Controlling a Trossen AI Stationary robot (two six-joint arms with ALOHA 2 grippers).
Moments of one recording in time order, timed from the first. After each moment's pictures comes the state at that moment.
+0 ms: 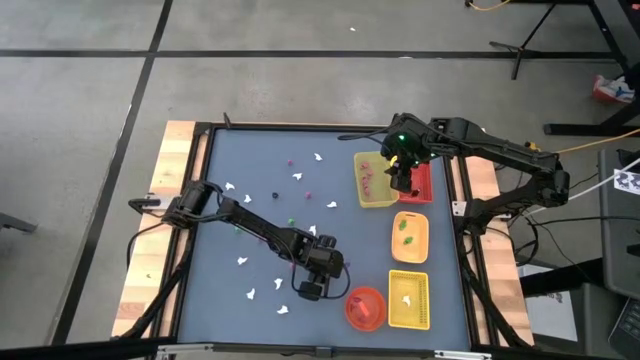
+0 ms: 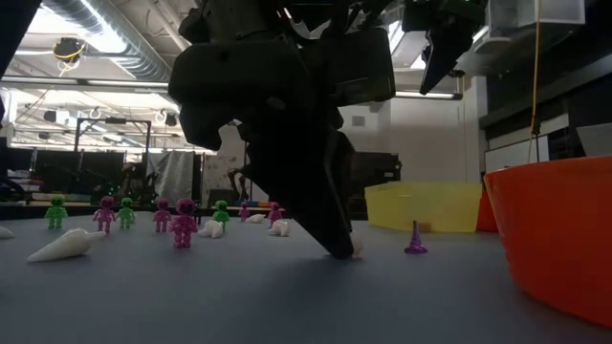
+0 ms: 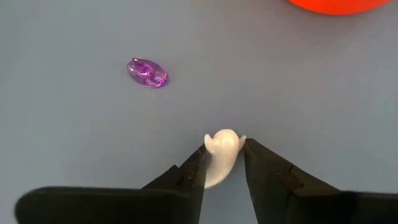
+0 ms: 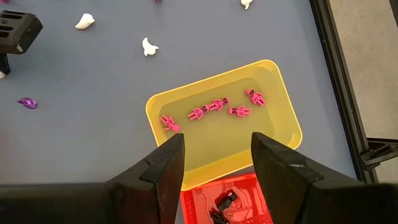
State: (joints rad) left arm -0.29 2.12 1.42 -0.35 -0.02 -0.01; right arm -0.34 1.33 1.37 -1.13 -0.02 -0.16
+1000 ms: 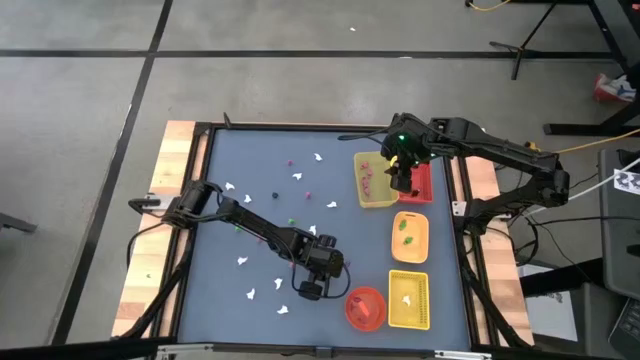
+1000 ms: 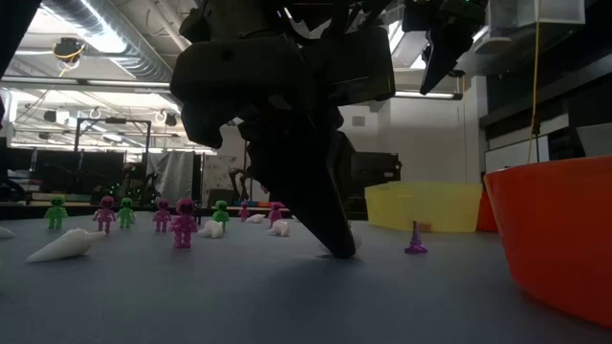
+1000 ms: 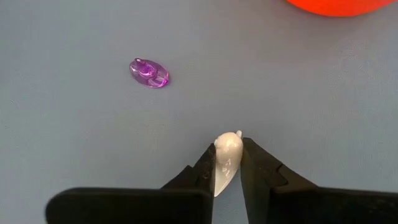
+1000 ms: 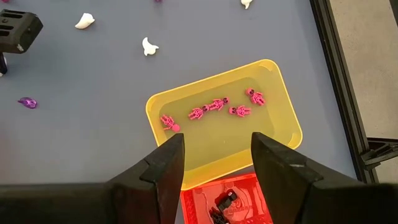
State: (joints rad) left arm -0.29 2.12 1.42 -0.35 -0.01 -0.02; right arm -0.34 1.33 1.37 -1.13 -0.02 -0.16
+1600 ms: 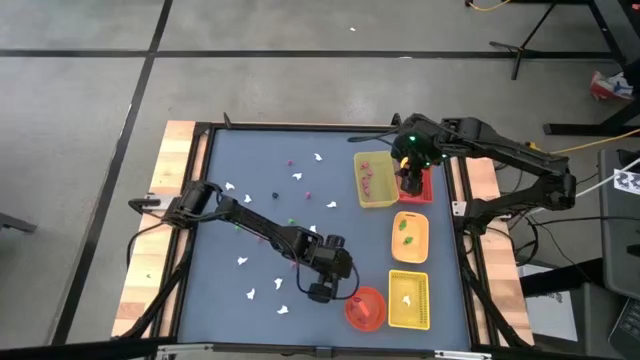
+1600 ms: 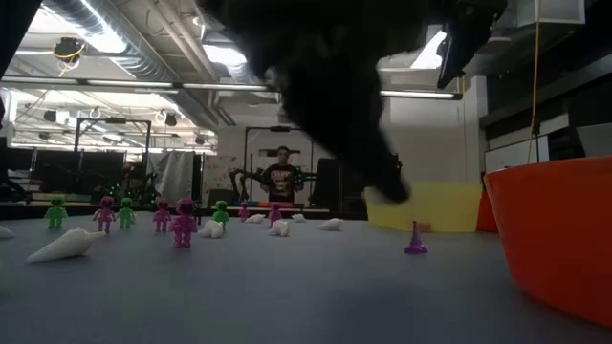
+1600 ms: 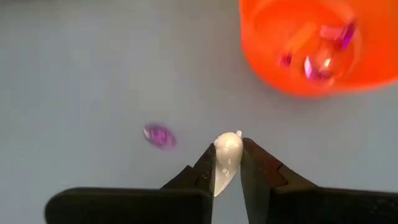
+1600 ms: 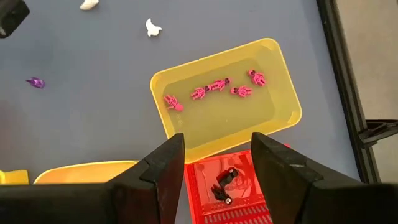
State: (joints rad) left arm -0.29 2.12 1.53 -0.36 -0.01 -0.05; right arm -0.34 1.26 1.37 -1.22 -0.02 -0.16
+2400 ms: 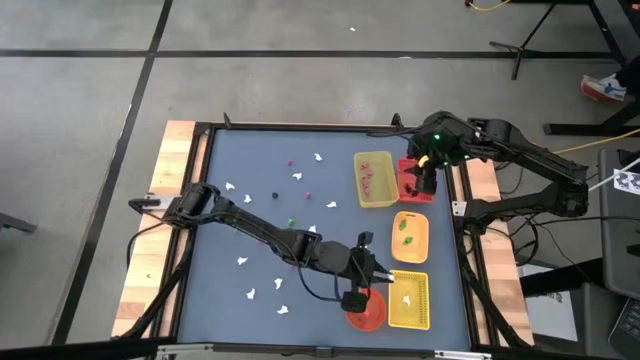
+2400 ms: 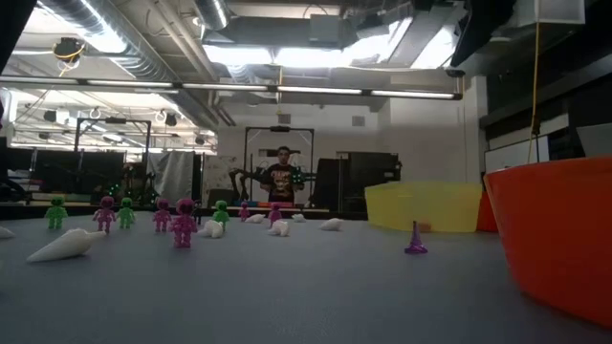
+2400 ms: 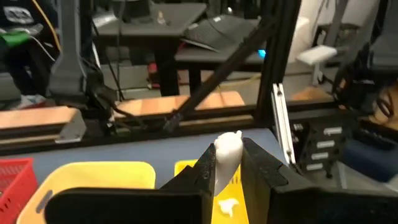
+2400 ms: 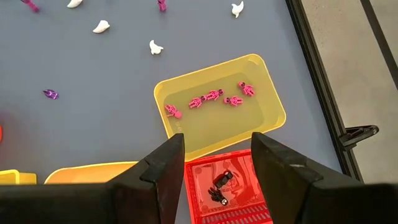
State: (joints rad) left arm -0.33 2.12 1.66 0.26 -0.19 -0.04; right arm -0.34 1.14 1.37 -1.23 -0.02 -0.16
